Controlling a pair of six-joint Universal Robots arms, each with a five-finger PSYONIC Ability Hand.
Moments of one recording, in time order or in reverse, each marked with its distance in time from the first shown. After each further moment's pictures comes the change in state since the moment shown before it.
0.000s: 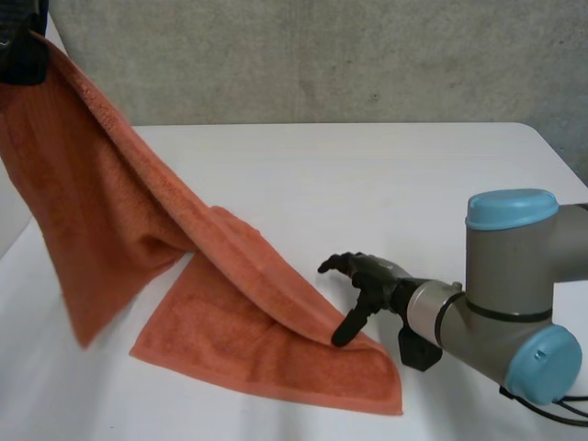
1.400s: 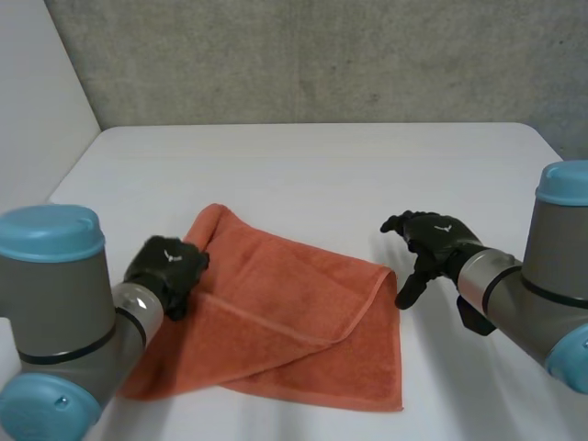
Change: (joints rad) left arm -0.213 -0.433 -0.259 -0.083 -0.072 -0.011; right arm -0.125 -0.157 0.068 -0.054 0.137 -0.301; left_hand 0.000 -0.005 -0.005 -0.005 0.000; right_hand 0.000 0.000 0.000 0.000 0.000
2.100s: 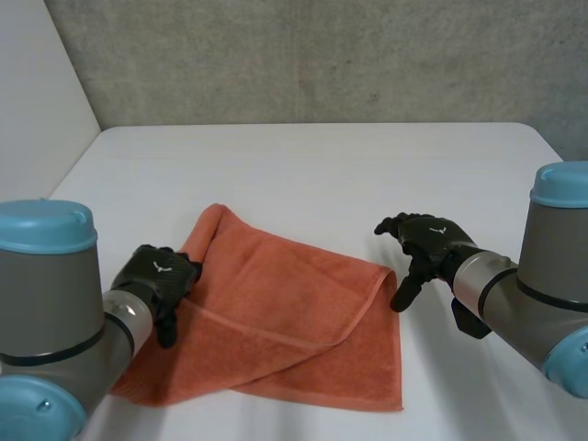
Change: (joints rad) left arm 0.002 0.019 -0.002 -0.113 -0.034 -0.005; right arm 0.023 -0.003 0.003 0.004 -0.001 0.022; left_hand -0.746 -0.811 -0.801 -0.810 -0.749; right_hand 0.000 0.000 0.000 0.000 0.000
